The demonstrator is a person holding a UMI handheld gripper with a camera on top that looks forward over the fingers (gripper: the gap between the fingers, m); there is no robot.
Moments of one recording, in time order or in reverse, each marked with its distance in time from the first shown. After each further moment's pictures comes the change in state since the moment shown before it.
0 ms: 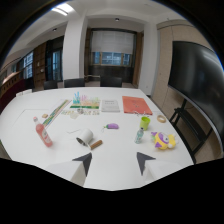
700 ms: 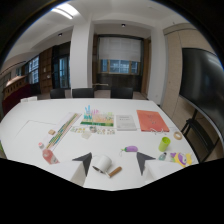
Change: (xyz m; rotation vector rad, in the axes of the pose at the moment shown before) arm -0.100 -0.098 0.094 0.092 -0.079 -0.006
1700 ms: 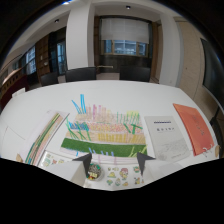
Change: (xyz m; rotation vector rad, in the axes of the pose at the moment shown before) arm -0.102 -0.027 0.518 -0.178 -0.039 0.004
